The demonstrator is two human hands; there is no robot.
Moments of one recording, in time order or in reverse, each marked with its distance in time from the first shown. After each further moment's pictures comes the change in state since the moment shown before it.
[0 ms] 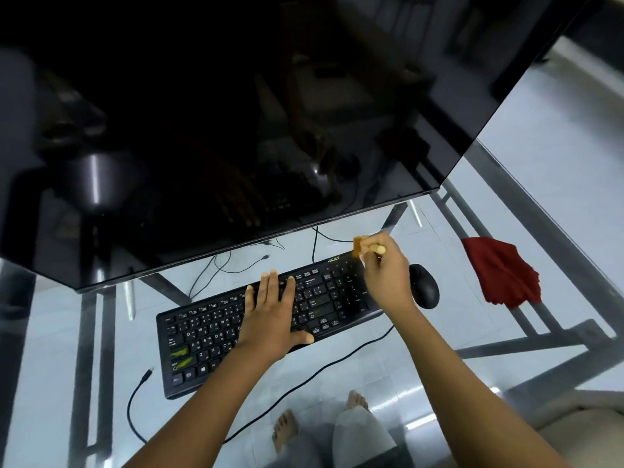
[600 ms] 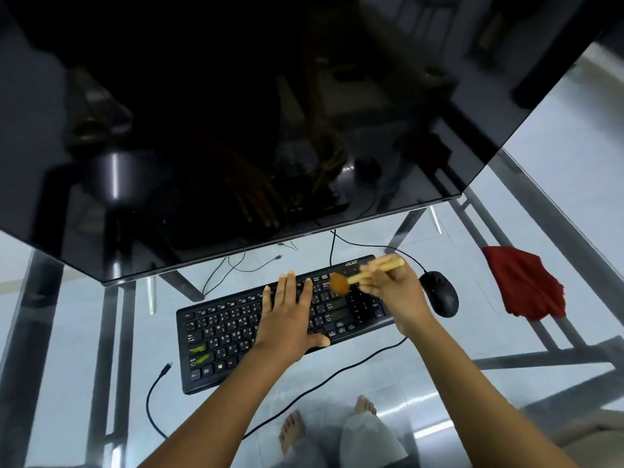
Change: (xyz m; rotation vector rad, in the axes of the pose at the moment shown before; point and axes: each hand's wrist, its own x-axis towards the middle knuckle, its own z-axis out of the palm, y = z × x) left_hand -0.001 -0.005 -0.001 0.015 0.006 -0.002; right_hand -0.013 0.006 0.012 0.025 -0.064 0.012
